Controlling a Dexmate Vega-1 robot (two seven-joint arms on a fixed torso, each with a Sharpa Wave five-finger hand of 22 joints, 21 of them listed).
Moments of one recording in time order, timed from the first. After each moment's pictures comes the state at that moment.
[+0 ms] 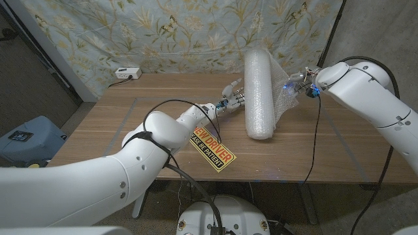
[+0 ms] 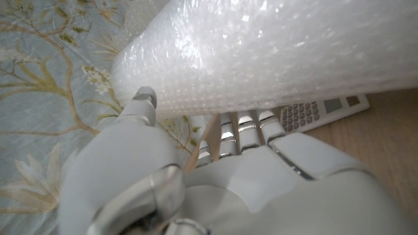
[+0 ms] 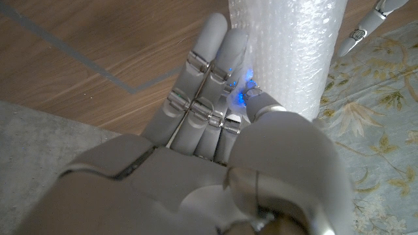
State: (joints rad) left arm 0.22 -0.36 -0.65 -0.41 0.04 0.33 -0.60; left_hand 0.83 0.08 0.36 -0.15 0.24 -0.03 -0.08 0.19 0.18 0.19 0.14 0.25 0.42 0.38 0.18 0.22 0.20 0.28 0.21 0.47 0.21; right arm -0.67 -0.87 -0.34 -2.33 0.15 -1.36 0.02; right_hand 1.03 0.14 0.50 -0.17 0.17 0.99 0.05 0.36 0.35 1.04 -0.08 0.78 0.46 1.30 -0.23 0.50 0.56 1.23 -0.22 0.77 0.21
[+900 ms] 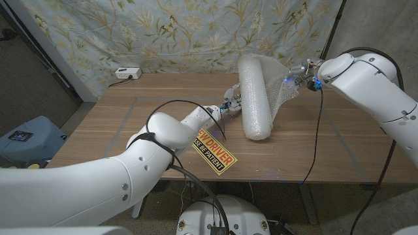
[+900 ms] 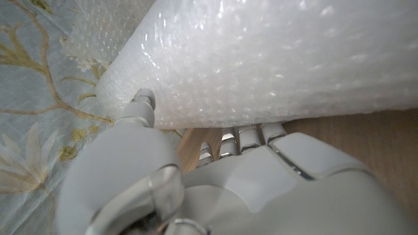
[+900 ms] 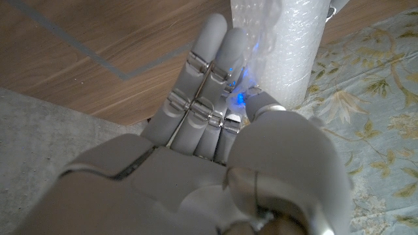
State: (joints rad) left arm 0.22 -0.41 -0.69 -0.41 0.04 0.31 -0.47; left_hand 0.83 0.07 0.36 -0.15 0.23 -0.06 -0.07 0.19 0.18 0.16 0.15 0.25 0.42 0.35 0.19 0.20 0.20 0.26 0.21 0.46 0.20; right arm -0.63 -0.88 -0.34 -2.36 0.15 -1.39 0.03; right_hand 1.05 0.14 0.50 -0.17 0.18 0.98 0.06 0.35 0.37 1.05 -0.07 0.79 0.46 1.31 -0.23 0.49 0.57 1.22 -0.22 0.79 0.21
